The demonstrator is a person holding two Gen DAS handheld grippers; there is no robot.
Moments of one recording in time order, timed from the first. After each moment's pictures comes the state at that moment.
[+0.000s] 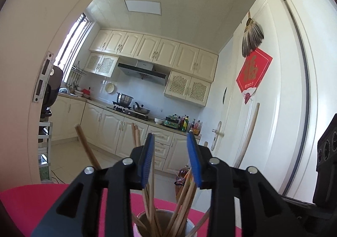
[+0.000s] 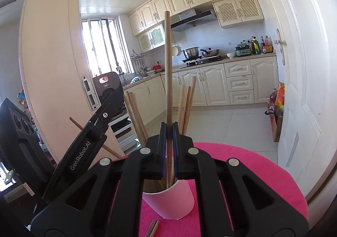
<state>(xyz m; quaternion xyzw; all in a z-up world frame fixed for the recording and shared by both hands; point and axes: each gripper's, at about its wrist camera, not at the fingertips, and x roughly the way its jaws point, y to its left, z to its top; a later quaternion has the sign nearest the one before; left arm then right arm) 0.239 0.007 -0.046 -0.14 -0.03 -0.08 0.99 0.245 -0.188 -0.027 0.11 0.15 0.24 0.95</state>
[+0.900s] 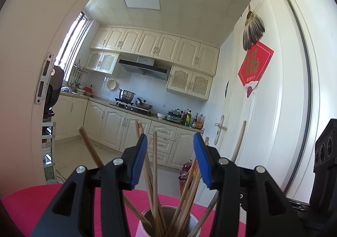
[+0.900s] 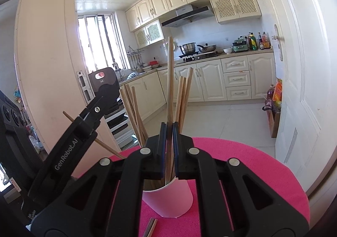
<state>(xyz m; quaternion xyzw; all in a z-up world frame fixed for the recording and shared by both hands) 0.240 0.007 -0.047 -0.13 -0.02 -0.08 0.99 0.249 -0.184 -0.033 0.11 0.16 0.22 0.96</state>
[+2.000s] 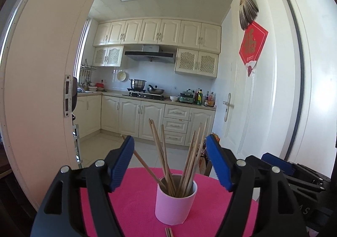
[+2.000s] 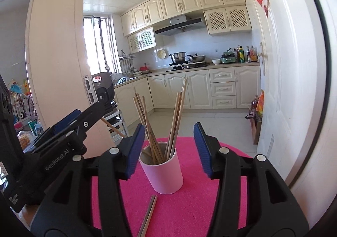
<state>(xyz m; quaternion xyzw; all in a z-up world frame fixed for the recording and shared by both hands) 0.142 -0.002 -0.003 -0.05 0.06 -0.03 1.00 0.142 -0.199 0.008 0.07 0.13 0.17 0.97</state>
